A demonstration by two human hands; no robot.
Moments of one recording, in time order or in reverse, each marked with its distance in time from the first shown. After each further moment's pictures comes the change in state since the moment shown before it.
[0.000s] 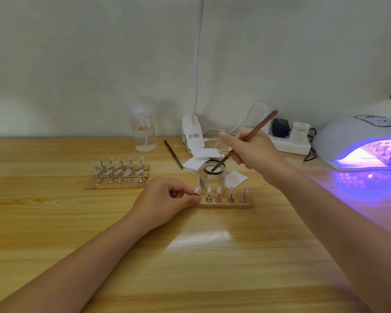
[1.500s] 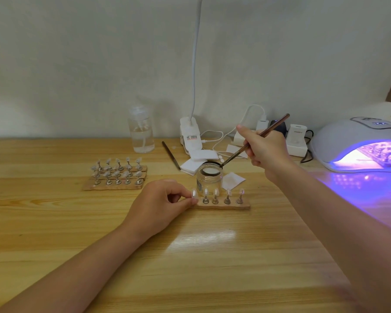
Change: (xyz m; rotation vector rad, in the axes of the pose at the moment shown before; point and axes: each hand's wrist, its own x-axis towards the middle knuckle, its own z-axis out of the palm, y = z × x) left_hand -0.007 0.003 0.003 0.110 0.086 0.130; right_hand 0.010 0.008 -0.013 0.265 0.274 0.222
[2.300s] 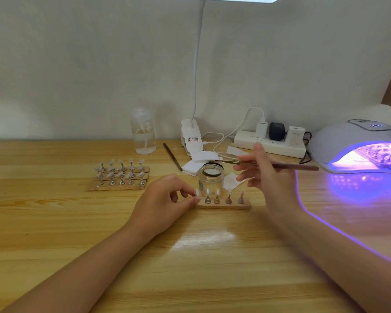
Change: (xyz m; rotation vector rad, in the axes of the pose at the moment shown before) left_hand -0.004 0.005 -0.003 -0.009 0.028 0.007; right_hand -0.066 0.022 -0.007 0.315 -0.084 -0.200
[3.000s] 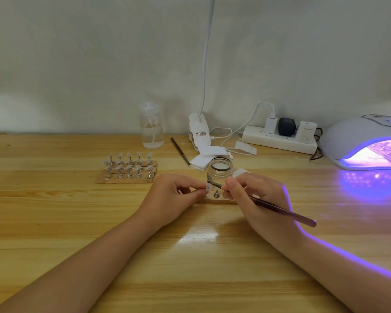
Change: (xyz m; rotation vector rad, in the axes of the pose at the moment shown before) left_hand 0.002 -0.003 0.000 -0.187 -0.056 -0.006; right_hand -0.034 0.018 0.012 -0.502 -0.238 -0.548
